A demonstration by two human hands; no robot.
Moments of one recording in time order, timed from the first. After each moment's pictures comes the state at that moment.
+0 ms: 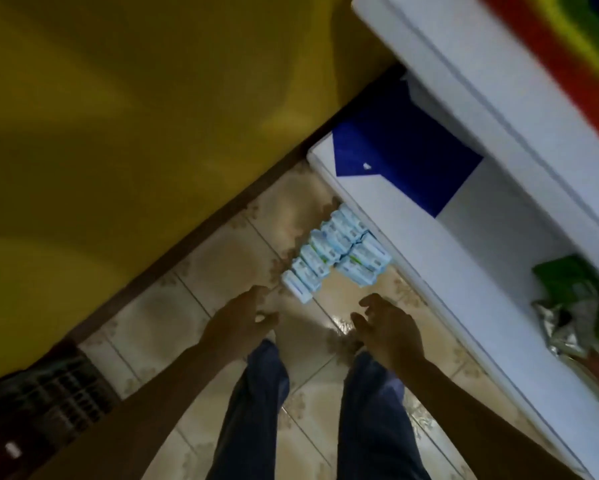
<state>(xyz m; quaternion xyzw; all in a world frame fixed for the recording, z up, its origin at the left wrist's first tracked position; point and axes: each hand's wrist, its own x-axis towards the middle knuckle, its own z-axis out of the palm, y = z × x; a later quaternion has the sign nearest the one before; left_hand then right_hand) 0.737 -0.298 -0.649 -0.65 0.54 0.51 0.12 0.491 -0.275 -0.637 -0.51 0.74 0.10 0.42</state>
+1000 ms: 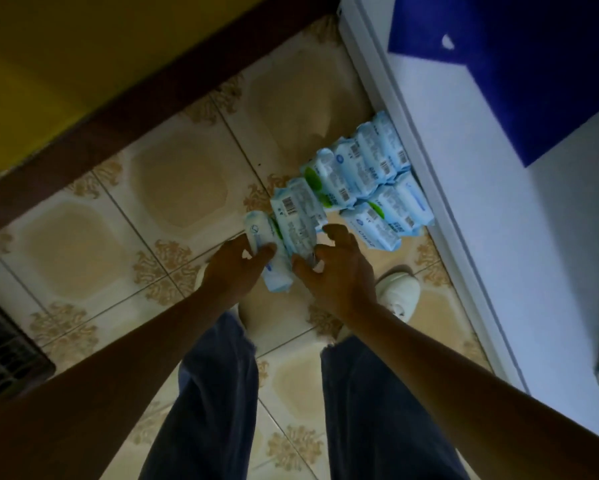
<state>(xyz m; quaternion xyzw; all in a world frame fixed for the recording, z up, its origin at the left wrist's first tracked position) 0.690 -0.295 -0.867 -0.76 0.34 0.55 -0.01 0.524 -0.300 -0.861 -0.64 0.64 0.06 0.42</state>
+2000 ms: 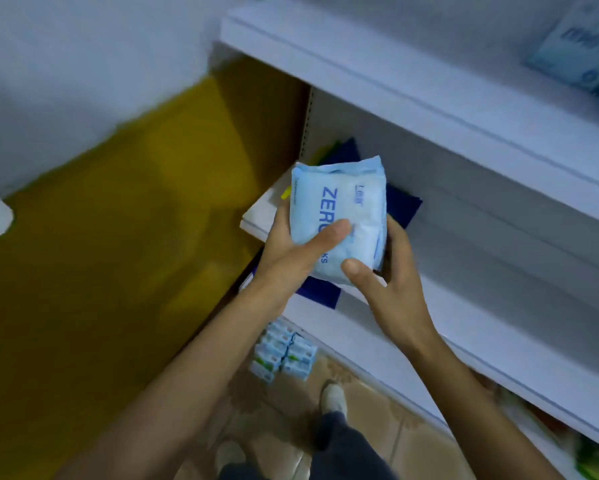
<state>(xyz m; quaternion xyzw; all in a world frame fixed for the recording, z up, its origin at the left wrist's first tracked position) 0.574 -0.384 -0.190 -0.34 0.46 0.72 -0.40 0.460 -0.296 -0.188 -0.46 0.61 -0.56 0.30</state>
